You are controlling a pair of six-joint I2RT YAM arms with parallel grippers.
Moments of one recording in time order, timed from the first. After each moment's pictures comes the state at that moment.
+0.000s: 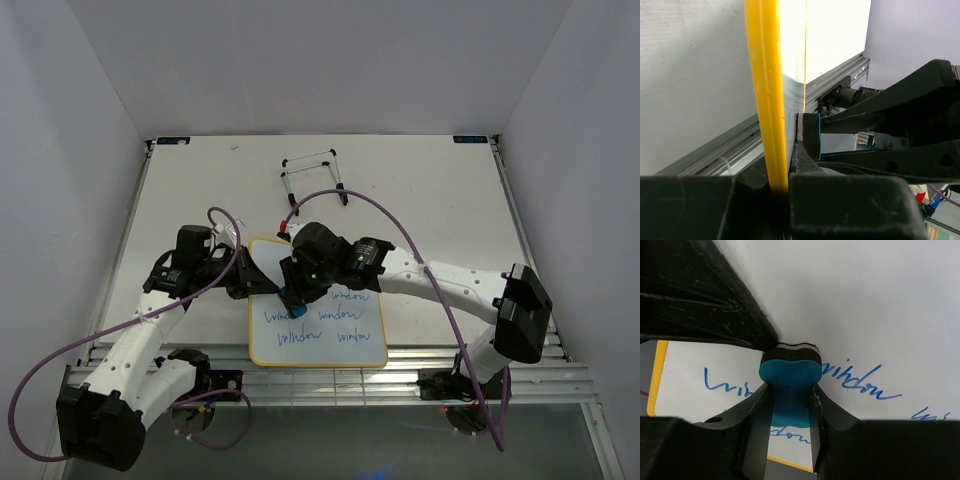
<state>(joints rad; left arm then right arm) -0.24 0.92 0.68 -0.59 0.75 -0.63 1.15 1.59 1.33 -0.58 -0.13 0.52</state>
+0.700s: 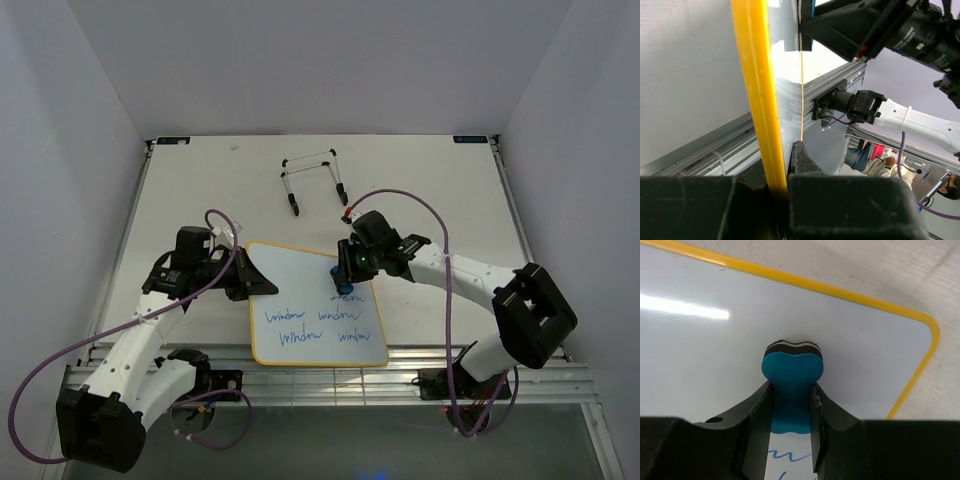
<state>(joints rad) -0.23 0.92 0.68 -0.62 0.74 -0.69 0.76 1.48 0.89 -0.28 -0.21 0.48</state>
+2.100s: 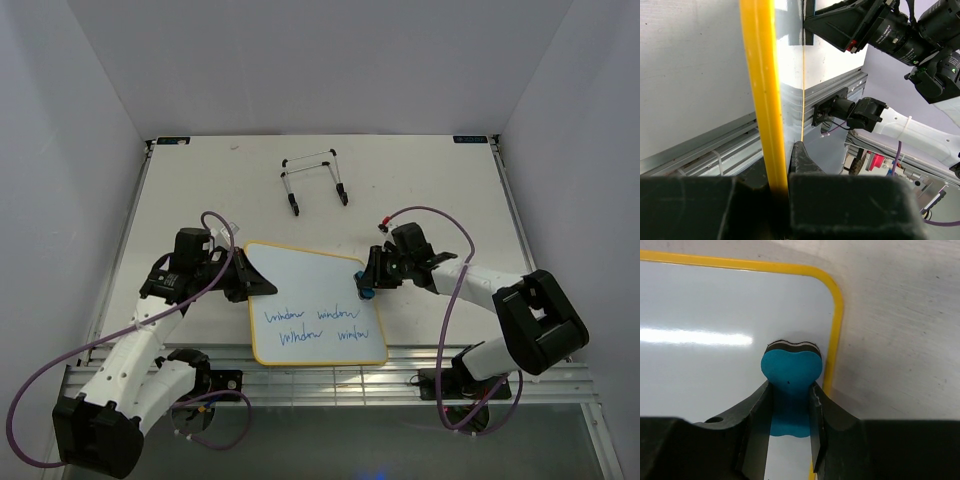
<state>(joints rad) -0.24 0.88 0.69 -0.64 0.68 -0.74 0.54 1.45 0.61 -0.06 -0.36 0.48</state>
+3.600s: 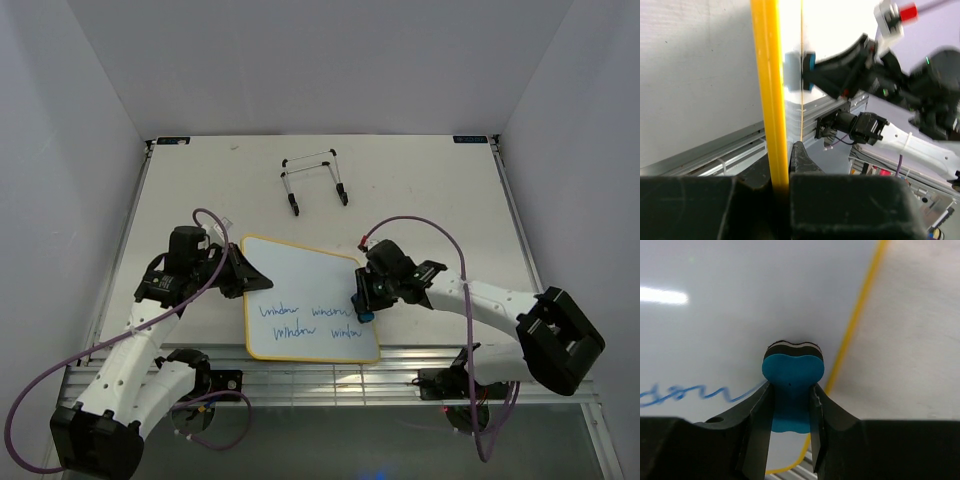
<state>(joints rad) -0.24 0.85 0.71 -0.66 0.61 -0.75 0.76 1.35 0.67 -0.36 -0.12 0.48</state>
